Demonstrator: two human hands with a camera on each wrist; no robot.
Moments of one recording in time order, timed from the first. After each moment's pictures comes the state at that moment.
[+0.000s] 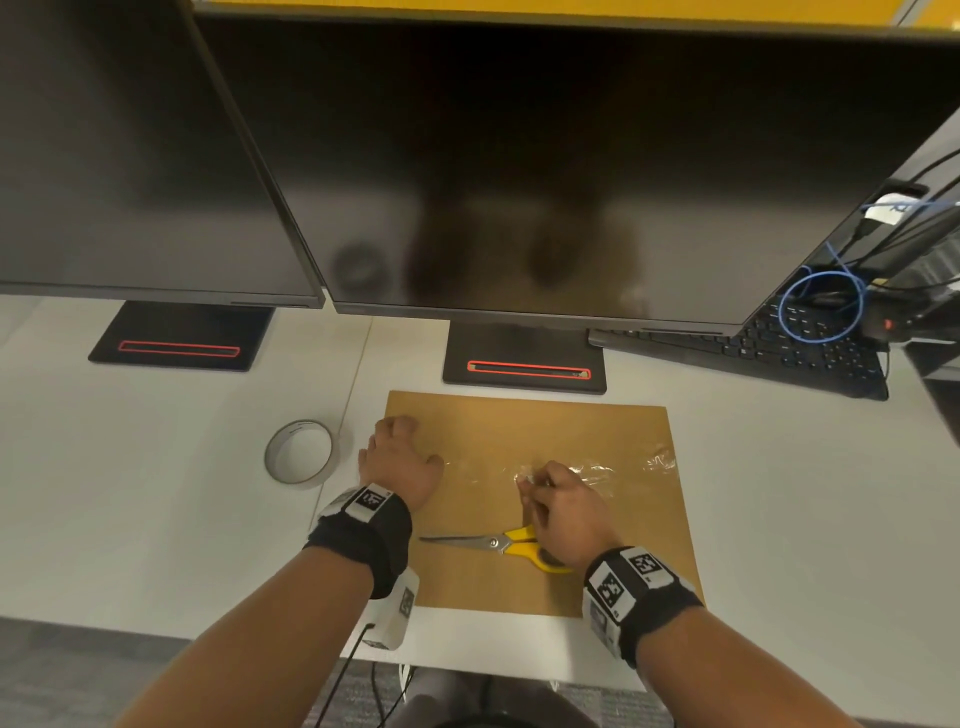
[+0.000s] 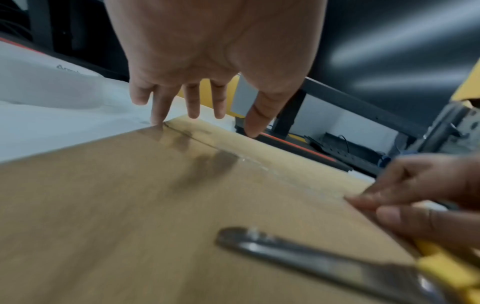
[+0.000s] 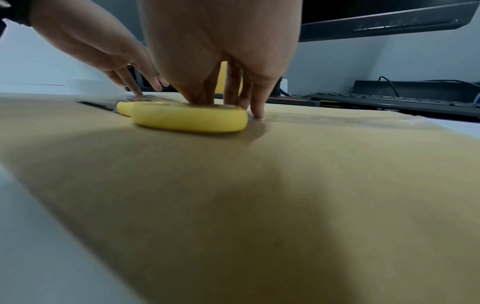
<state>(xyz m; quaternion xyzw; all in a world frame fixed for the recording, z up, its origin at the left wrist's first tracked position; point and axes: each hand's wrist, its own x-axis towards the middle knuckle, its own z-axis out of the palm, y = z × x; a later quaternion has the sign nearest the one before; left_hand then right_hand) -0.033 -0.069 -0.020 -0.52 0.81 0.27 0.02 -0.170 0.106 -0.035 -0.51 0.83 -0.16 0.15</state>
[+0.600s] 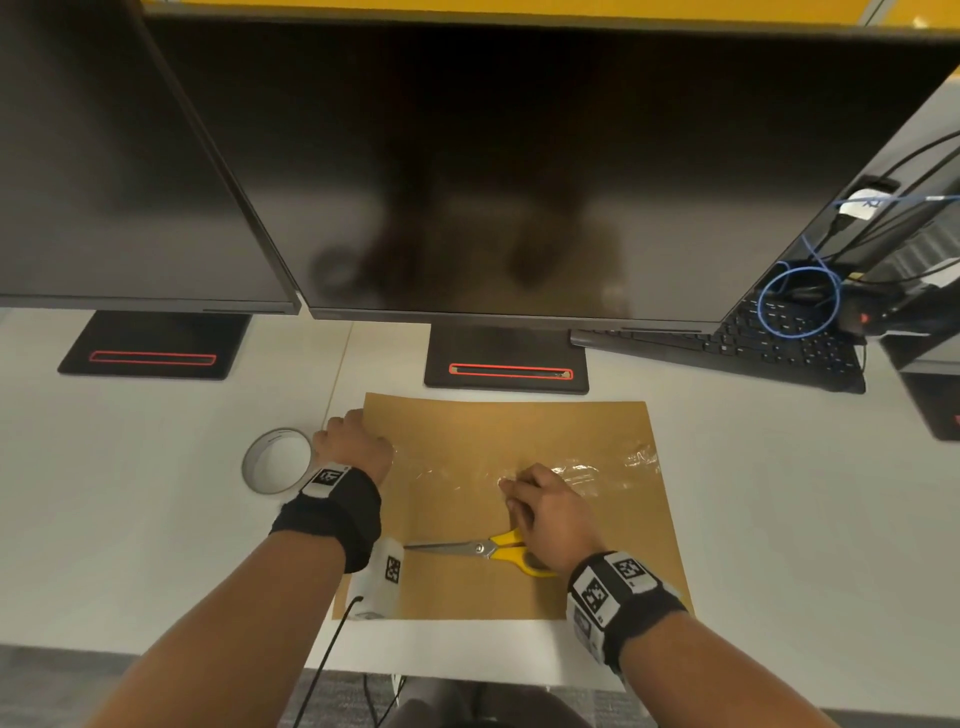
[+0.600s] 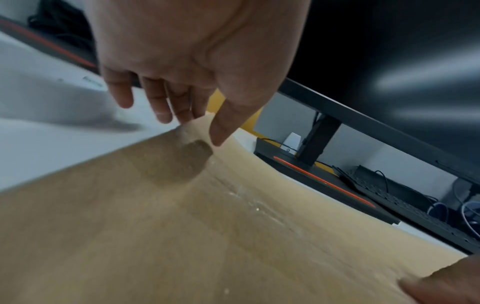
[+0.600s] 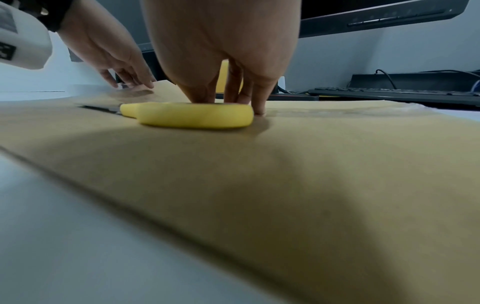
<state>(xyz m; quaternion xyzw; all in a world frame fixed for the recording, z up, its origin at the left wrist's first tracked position) -0.039 -0.106 -0.014 -0.61 0.75 0.26 0.05 -0.171 0.108 -0.040 -0.49 0.82 -0.23 0.17</state>
